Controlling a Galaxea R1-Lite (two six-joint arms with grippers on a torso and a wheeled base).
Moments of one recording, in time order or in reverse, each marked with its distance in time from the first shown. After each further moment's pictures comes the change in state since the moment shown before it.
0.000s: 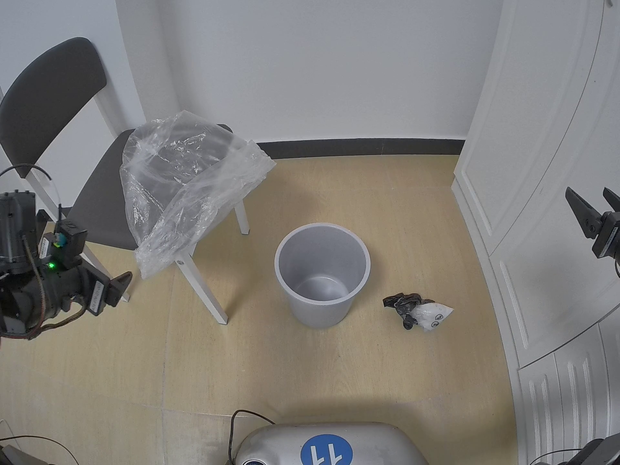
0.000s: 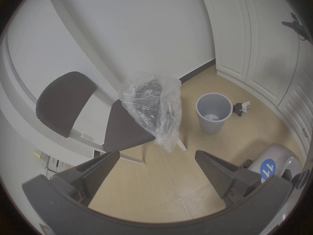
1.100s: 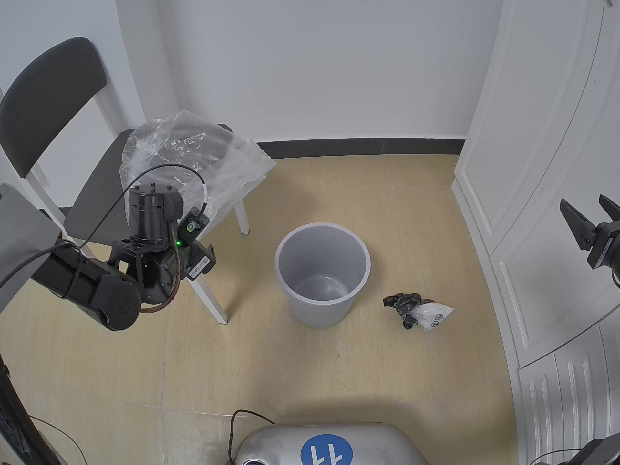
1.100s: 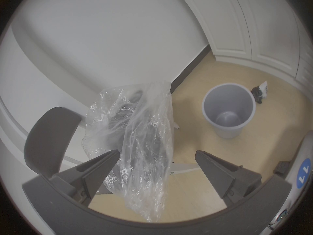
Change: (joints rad) left arm -0.174 0.634 -0.261 -0.475 0.213 0.233; right arm 0.016 0.004 0.029 -0.003 0.004 -0.038
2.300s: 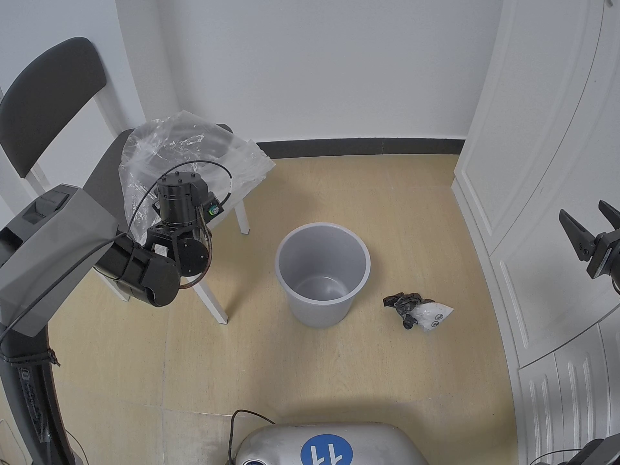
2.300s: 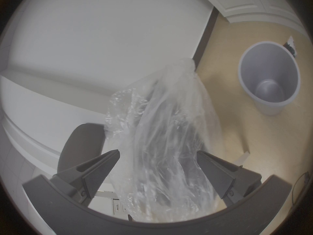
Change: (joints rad) left arm 0.027 0.249 -0.284 -0.150 0.281 0.381; right arm -0.011 -0.014 0.030 0.000 0.027 -0.041
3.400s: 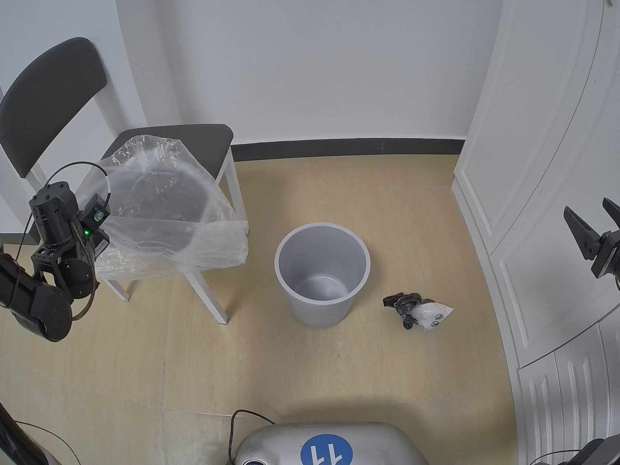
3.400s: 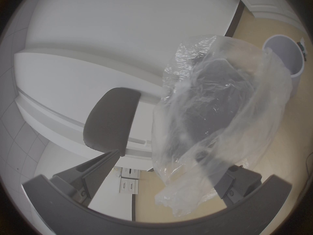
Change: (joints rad) left arm 0.273 -0.411 0.537 -0.251 -0.068 -0.015; right arm 0.000 -0.026 0.001 0.000 0.002 -0.001
